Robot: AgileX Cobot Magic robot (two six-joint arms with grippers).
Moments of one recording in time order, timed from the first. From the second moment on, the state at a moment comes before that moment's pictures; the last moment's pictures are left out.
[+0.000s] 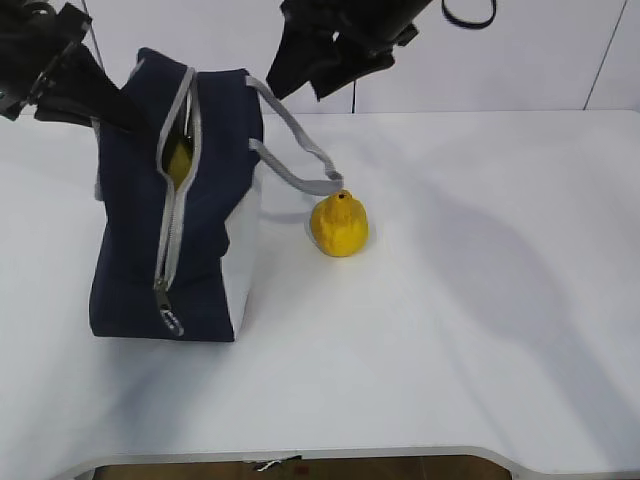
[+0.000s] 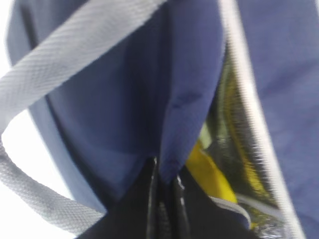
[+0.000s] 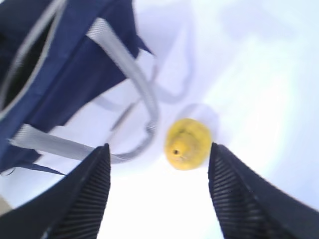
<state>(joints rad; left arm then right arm) -0.03 1.81 -1.51 -0.86 1.19 0.49 0.36 2.08 -2.12 0.55 1.24 -0.39</state>
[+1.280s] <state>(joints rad) -0.02 1.81 -1.51 -0.58 1.13 0.41 0.41 2.23 -2.04 0.21 1.19 -0.31</state>
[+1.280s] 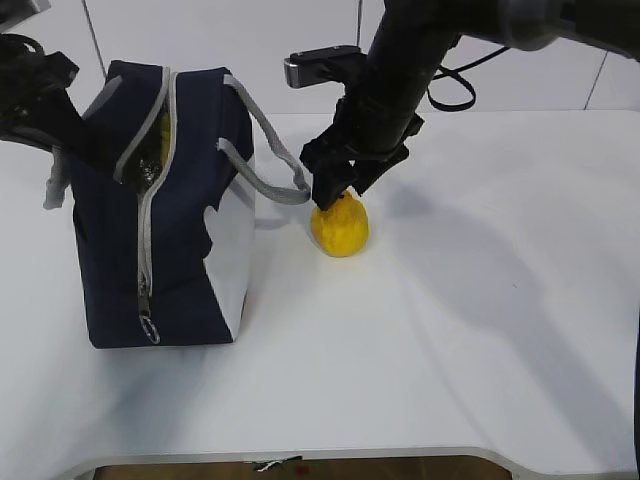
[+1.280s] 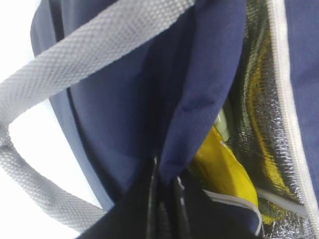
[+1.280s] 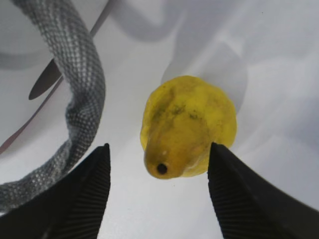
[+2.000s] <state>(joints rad) -0.02 1.81 -1.51 -0.57 1.13 0.41 0.41 2.29 -2.04 0.19 1.12 -0.33</state>
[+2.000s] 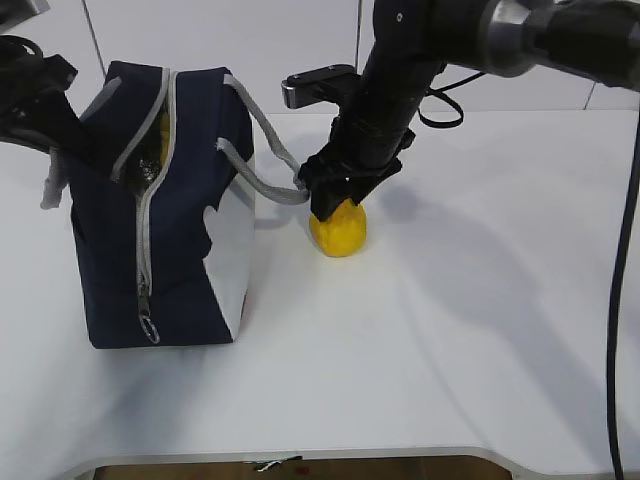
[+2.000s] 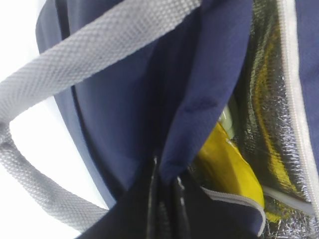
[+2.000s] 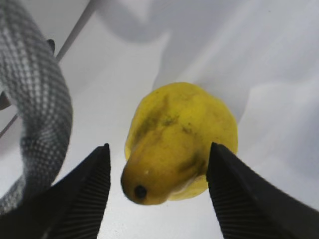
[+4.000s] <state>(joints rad) -0.02 1.81 -1.51 -0.81 1.16 0.45 0.41 2.04 -2.28 0.60 1.26 -0.30</state>
